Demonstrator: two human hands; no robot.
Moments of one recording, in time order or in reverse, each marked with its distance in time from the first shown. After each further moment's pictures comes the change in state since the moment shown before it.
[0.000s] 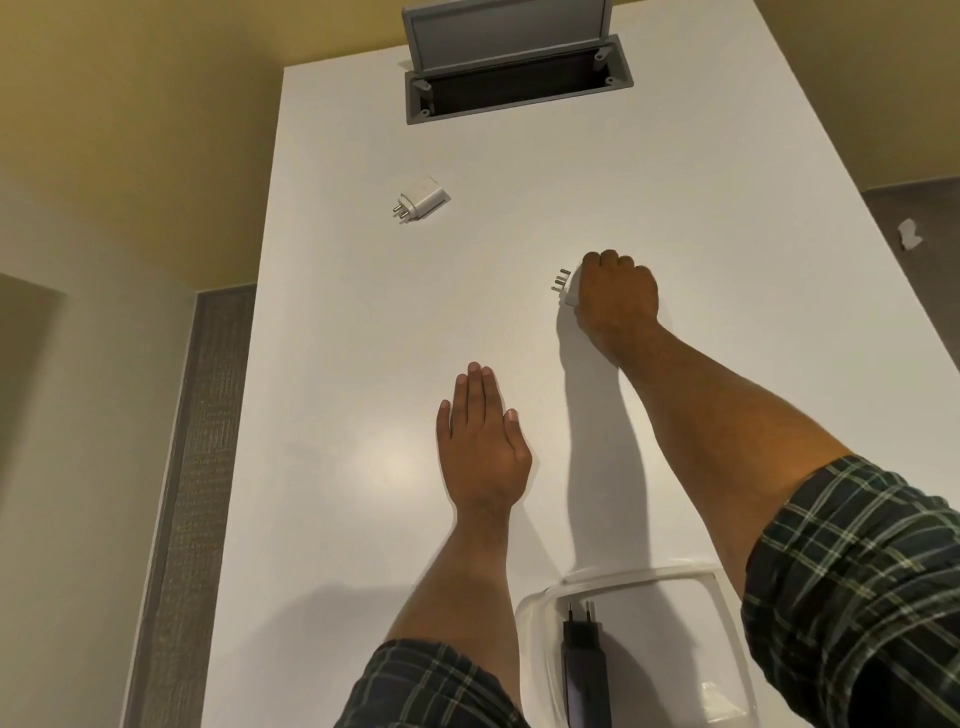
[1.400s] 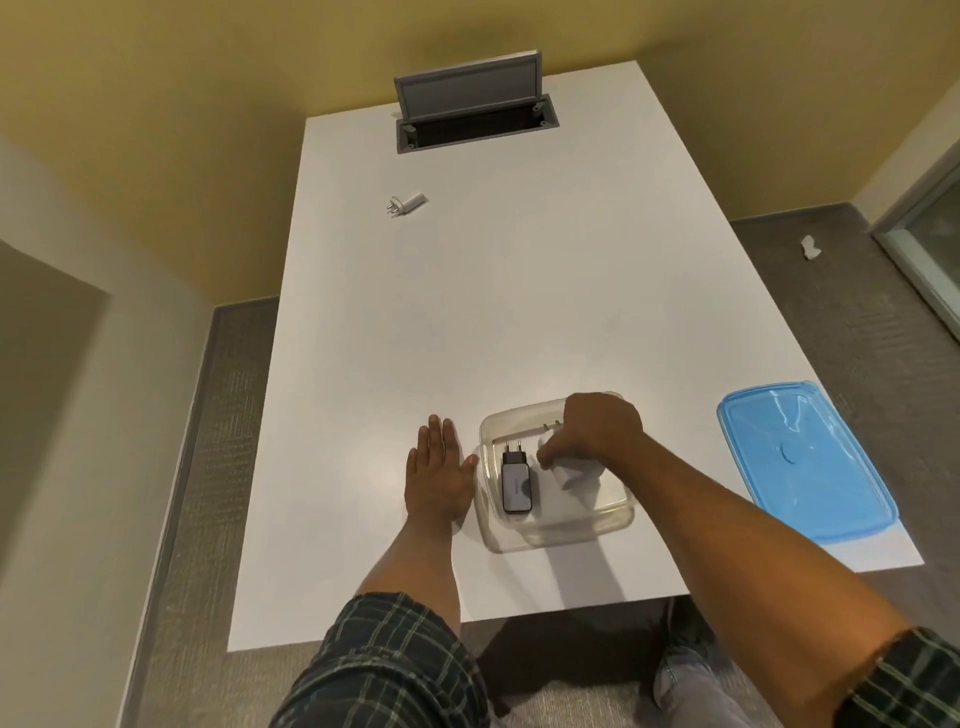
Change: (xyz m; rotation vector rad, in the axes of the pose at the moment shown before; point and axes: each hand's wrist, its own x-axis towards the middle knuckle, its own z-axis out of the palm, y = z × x) left_hand -0.203 -0.036 -0.066 0.079 -0.501 -0.005; right_hand -0.336 0.023 -0.063 0.249 -0.494 0.062
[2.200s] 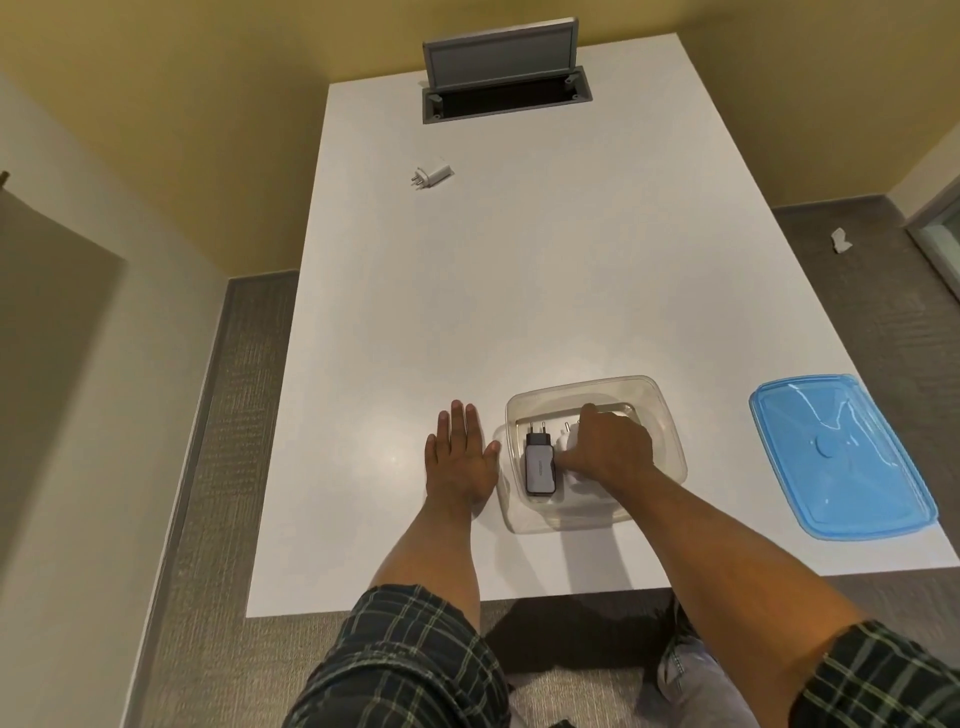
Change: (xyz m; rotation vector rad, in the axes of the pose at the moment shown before) left_hand 0.000 -0.008 0.012 -0.069 -0.043 0.005; right_hand 0.013 -0.003 0.082 -0.003 0.176 0.037
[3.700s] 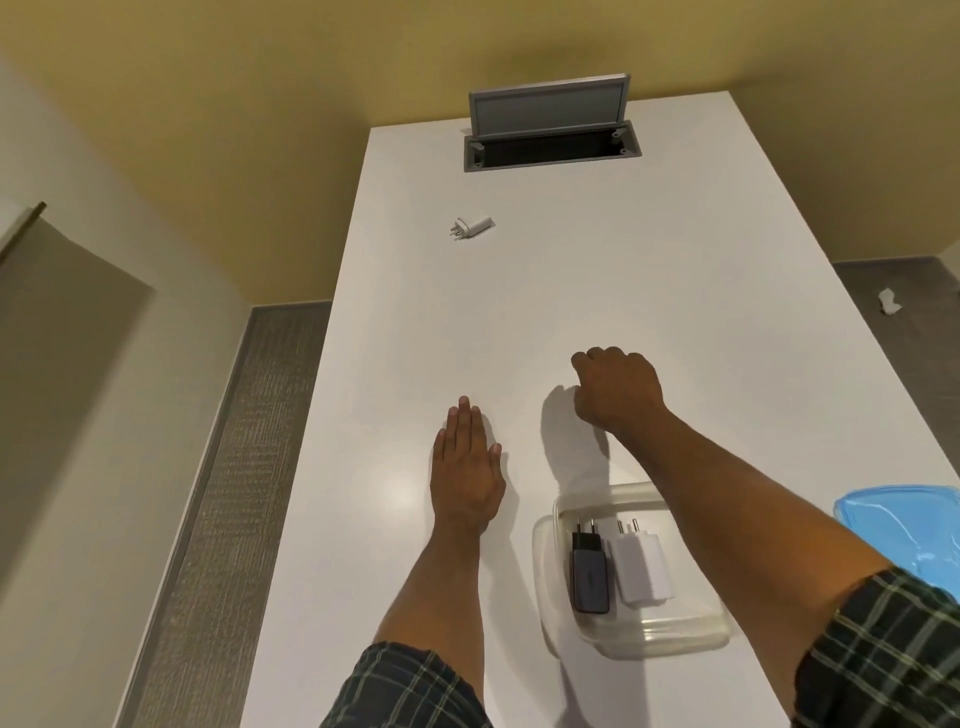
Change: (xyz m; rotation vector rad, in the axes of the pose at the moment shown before) left_hand 0.087 -0.023 -0.057 -0.031 0.409 0.060; right_hand 0.148 -0.071 -0.092 -0.348 0.321 -0.352
